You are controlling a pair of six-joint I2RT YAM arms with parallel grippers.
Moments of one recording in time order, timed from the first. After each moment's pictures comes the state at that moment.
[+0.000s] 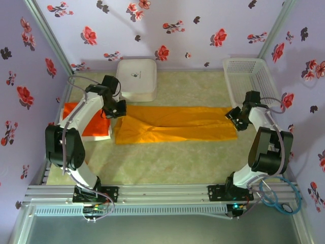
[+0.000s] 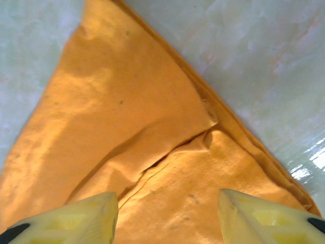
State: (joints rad) left arm -0.28 1.67 1.41 -1.03 0.16 -0.43; right arm -0.22 1.57 1.03 -0.67 -0.24 0.66
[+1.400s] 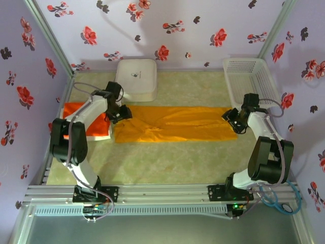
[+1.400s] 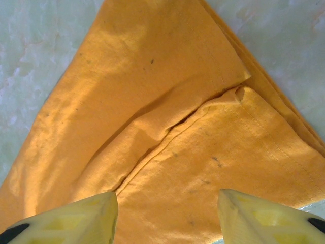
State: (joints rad) left arm -0.29 1.71 1.27 -0.86 0.19 -0.53; right arm -0.19 1.47 0.95 -0.65 -0.30 0.66
